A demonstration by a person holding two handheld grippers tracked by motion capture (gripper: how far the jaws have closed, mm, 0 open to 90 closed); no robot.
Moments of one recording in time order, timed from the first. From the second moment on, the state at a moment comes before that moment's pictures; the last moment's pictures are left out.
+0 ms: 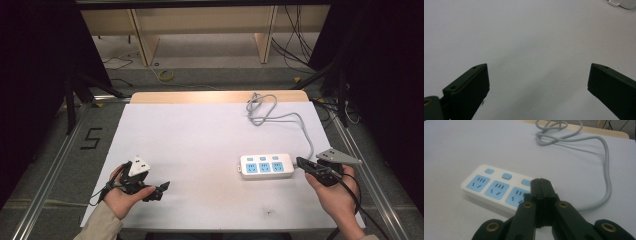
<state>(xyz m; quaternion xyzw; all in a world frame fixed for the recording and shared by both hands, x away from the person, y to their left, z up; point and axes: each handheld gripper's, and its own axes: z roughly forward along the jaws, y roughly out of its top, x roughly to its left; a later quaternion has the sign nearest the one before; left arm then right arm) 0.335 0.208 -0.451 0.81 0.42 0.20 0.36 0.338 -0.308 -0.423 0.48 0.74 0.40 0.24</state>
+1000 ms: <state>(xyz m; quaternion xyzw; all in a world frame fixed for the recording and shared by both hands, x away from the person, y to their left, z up) 0.336 0.208 -0.451 0.81 0.41 0.20 0.36 0.349 -0.294 -0.420 0.47 0.75 0.40 0.24</state>
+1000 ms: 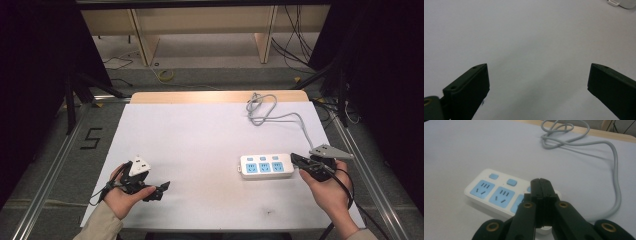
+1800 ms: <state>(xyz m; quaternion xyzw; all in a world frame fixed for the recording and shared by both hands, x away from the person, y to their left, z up) 0.336 0.207 -0.452 0.81 0.42 0.19 0.36 0.358 -0.282 -0.419 0.47 0.75 0.40 0.23</state>
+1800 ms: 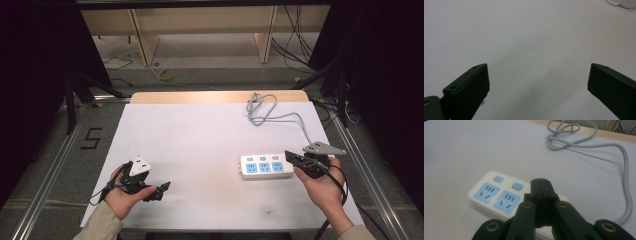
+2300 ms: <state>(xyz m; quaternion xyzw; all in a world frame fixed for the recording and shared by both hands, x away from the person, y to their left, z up) 0.336 0.206 -0.452 0.81 0.41 0.19 0.36 0.363 -0.277 -0.418 0.46 0.76 0.40 0.23</state>
